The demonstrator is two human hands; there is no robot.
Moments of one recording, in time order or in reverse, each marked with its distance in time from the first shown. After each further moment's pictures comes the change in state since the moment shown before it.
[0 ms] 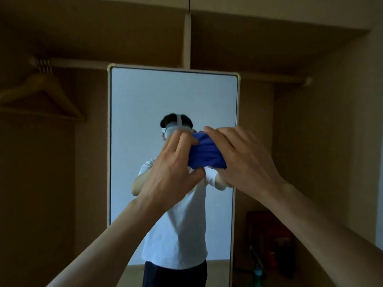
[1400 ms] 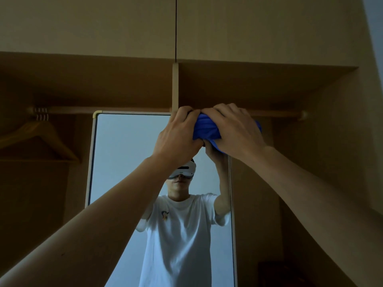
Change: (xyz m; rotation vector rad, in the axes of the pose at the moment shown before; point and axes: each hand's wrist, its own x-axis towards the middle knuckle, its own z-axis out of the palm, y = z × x) left_hand 0.171 -0.031 0.030 0.255 -0.017 0.013; right_hand 0.118 0.115 0.011 -0.160 0.015 0.149
